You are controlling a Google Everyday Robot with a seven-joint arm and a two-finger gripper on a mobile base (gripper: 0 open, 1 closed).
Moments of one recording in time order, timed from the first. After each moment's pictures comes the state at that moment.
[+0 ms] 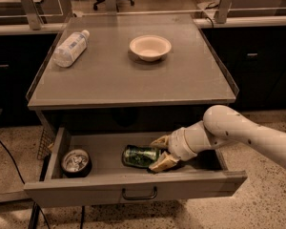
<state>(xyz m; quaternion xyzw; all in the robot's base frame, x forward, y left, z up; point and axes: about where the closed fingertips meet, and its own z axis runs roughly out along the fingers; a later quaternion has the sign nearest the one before) 0.502 -0.063 0.612 -0.64 0.67 0.24 0.30</state>
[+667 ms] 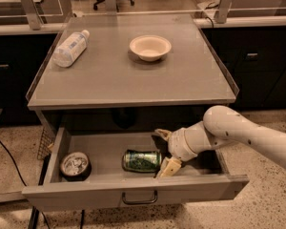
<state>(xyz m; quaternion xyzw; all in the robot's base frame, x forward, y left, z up) 0.502 -0.063 0.612 -0.64 0.67 0.24 0.30</state>
